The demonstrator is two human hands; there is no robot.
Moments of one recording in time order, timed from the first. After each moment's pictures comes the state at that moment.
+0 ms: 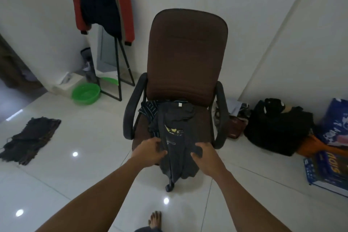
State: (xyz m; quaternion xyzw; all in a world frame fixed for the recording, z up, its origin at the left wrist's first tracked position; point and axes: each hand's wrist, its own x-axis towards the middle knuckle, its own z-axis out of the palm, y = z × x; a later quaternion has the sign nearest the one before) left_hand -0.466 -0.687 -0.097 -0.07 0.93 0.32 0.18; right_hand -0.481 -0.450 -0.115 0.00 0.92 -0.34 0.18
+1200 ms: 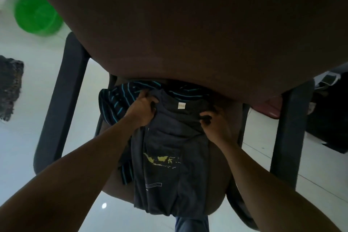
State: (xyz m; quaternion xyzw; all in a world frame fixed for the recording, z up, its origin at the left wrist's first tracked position) left_hand -0.997 -0.729 -0.426 -0.14 0.90 0.24 0.34; right_hand -1.009 -0.452 -0.442 0.04 0.89 -0.29 0.35
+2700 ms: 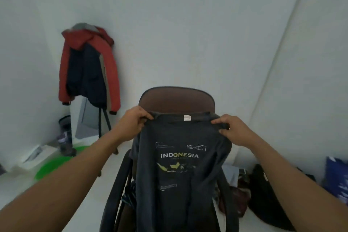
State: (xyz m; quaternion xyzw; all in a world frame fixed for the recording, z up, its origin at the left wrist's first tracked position) left_hand -0.797 -0.795 0.114 0.18 0.92 0.29 -0.18; right_hand -0.802 -0.416 0.125 -0.15 0.94 -0.30 -0.06
